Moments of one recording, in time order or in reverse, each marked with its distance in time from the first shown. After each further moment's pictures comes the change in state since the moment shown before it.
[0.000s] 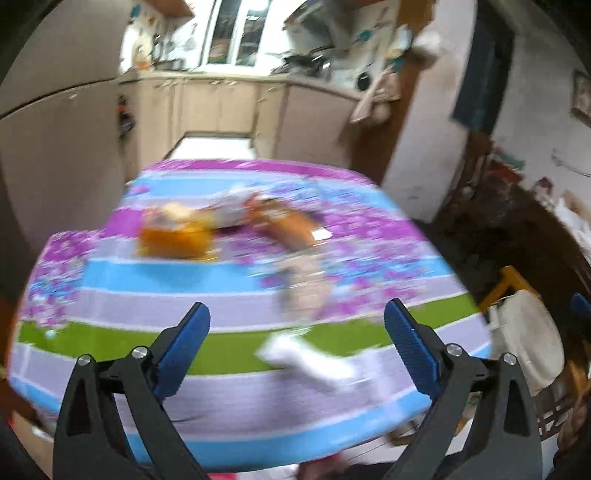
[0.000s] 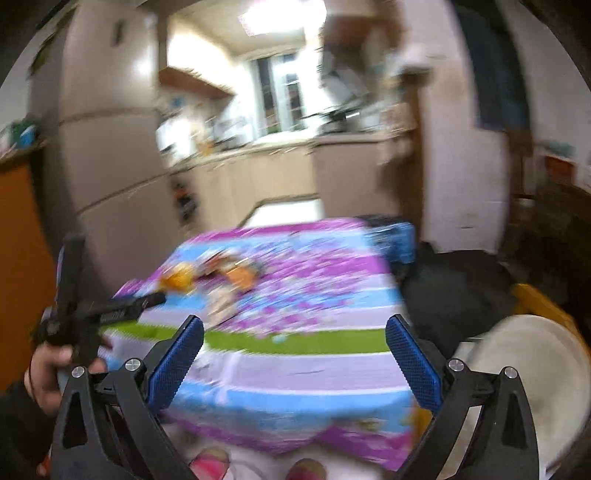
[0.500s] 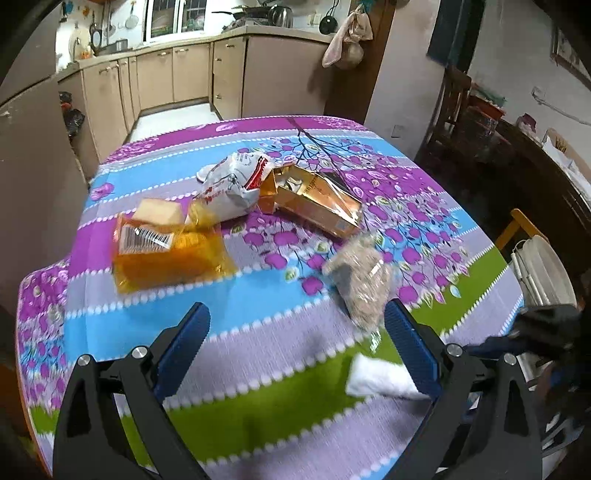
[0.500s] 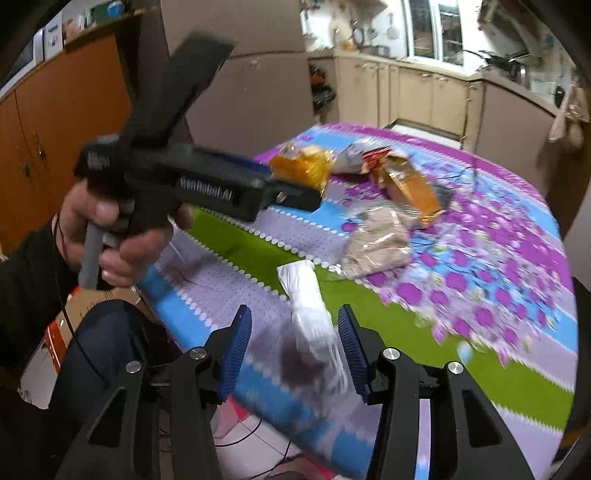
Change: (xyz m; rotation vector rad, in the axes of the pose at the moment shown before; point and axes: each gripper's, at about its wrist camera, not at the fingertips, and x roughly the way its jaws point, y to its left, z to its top) left arm 0.085 0.043 0.041 0.187 0.207 -0.129; right arm 0.166 0.110 -0.023 -0.314 0.374 0.378
